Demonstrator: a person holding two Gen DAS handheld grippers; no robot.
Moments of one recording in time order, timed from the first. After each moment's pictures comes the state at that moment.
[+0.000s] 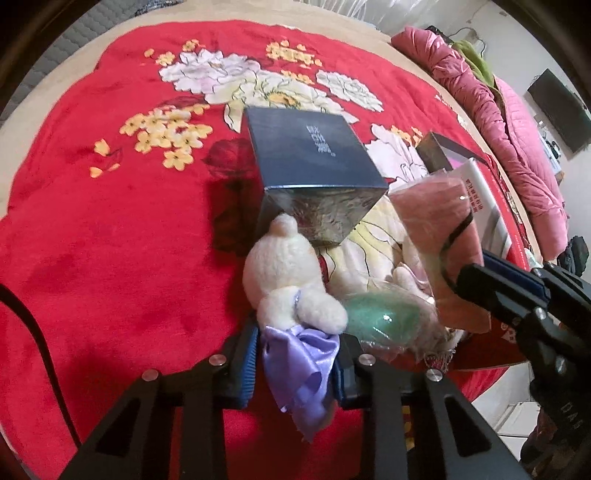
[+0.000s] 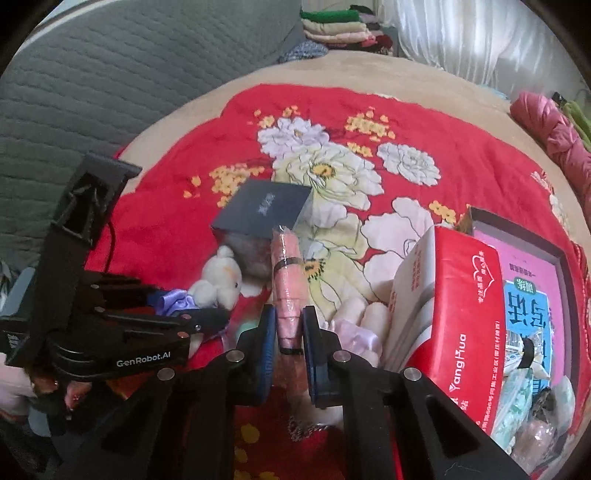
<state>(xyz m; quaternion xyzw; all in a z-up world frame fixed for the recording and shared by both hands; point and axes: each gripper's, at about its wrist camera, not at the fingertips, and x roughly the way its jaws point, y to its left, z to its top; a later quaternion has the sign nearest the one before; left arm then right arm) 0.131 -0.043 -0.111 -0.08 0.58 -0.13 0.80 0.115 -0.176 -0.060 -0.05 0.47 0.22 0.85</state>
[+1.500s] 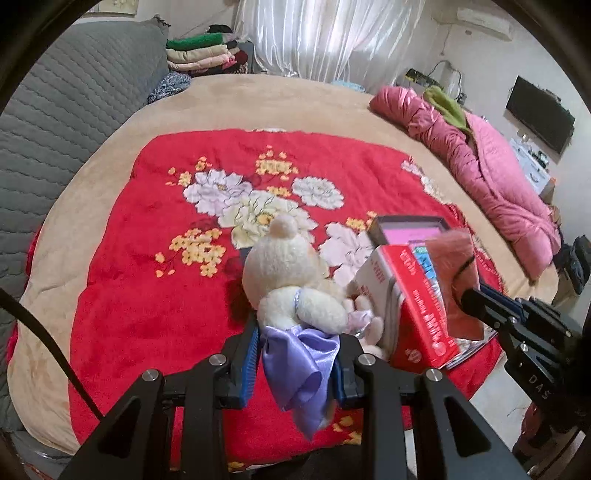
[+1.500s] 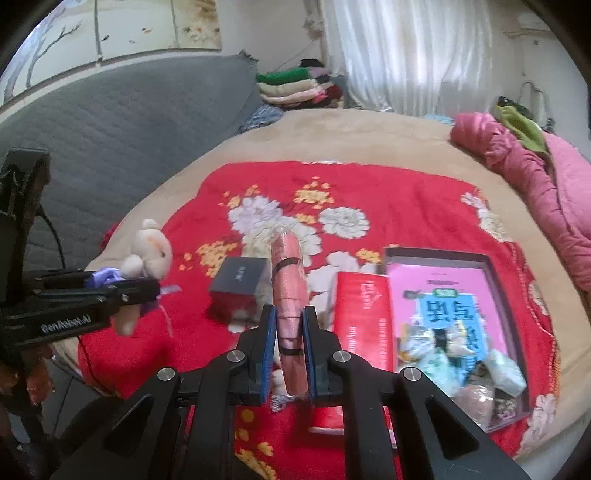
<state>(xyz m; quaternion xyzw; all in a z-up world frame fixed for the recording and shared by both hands) 0.081 -0.055 0.045 -0.04 0.46 -0.11 0.88 0.050 -0.239 0.040 0.00 0.38 0.14 0.92</state>
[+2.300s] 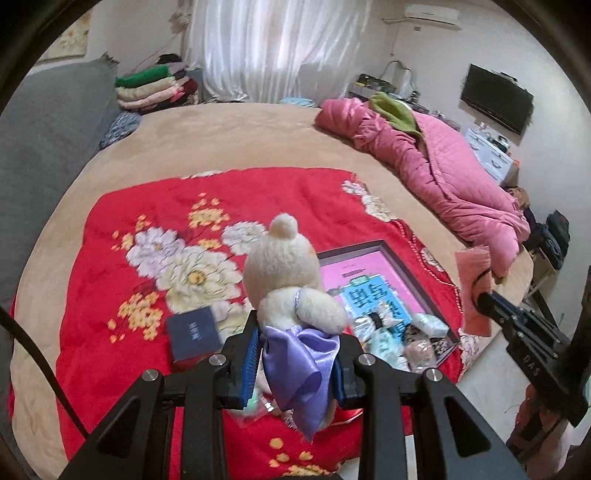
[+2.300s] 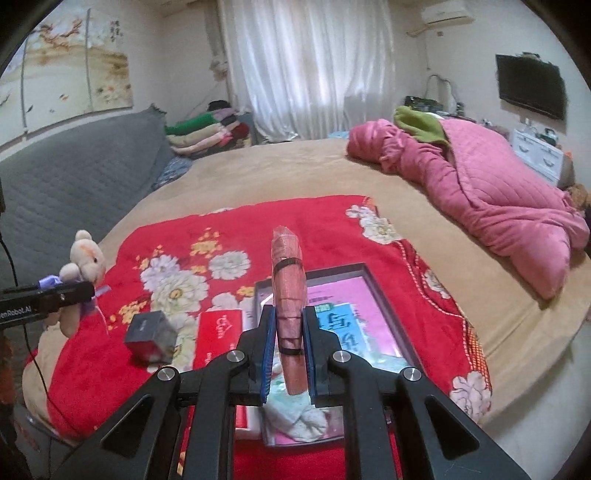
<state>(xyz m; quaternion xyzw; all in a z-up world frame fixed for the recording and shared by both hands) 0.103 -0.151 0.106 0.00 0.42 -0.18 0.89 0.018 -0.375 0.084 0.06 0.33 -0.02 0.94</state>
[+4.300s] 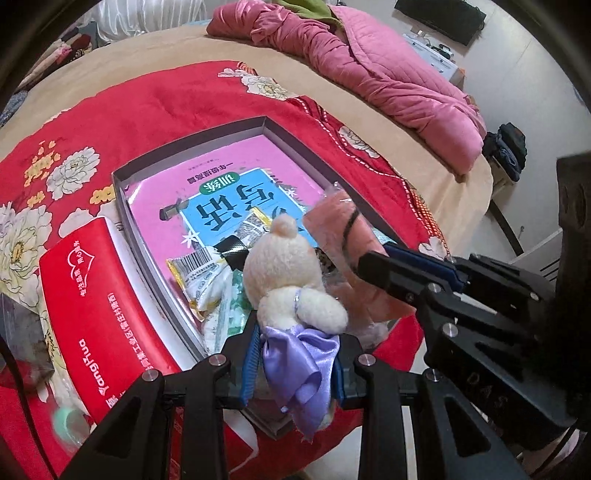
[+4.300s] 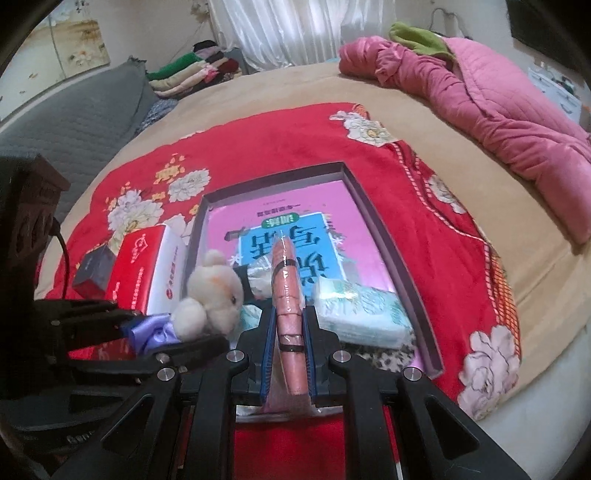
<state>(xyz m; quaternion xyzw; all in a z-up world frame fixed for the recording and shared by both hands) 0.120 -0.336 -0.051 0.06 0.54 -0.32 0.77 0.064 -0.441 -0.038 0.09 0.46 0.02 0.88</state>
